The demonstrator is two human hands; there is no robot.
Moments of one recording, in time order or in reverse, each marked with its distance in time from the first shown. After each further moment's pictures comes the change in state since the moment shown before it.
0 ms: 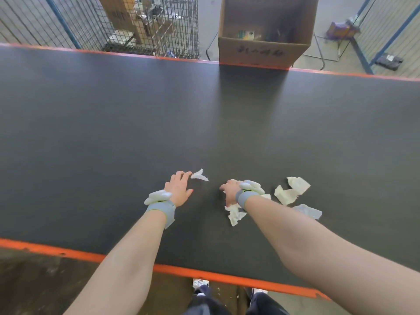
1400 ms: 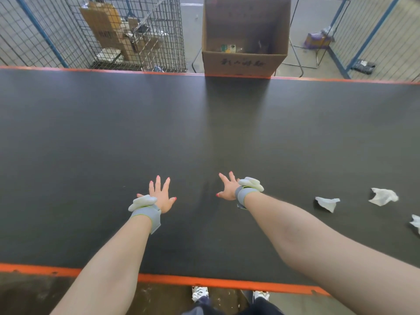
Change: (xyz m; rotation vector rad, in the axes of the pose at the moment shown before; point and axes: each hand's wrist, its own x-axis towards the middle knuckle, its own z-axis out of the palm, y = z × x) left_hand -0.011 -0.017 -0.017 0.092 -0.183 -0.221; right_hand -0.020 0.023 -0.016 0.252 0.031 0.071
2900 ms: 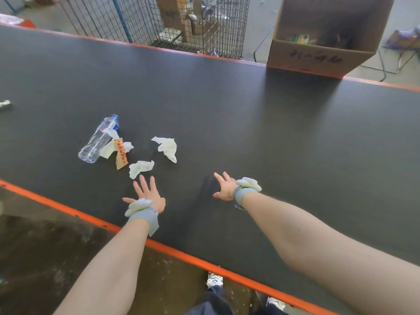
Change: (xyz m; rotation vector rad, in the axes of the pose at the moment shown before) left_hand -0.039 -0.130 0.033 -0.183 0.124 -0.471; right_hand 0.005 -0.139 0.039 -0.148 -0.071 -0.315
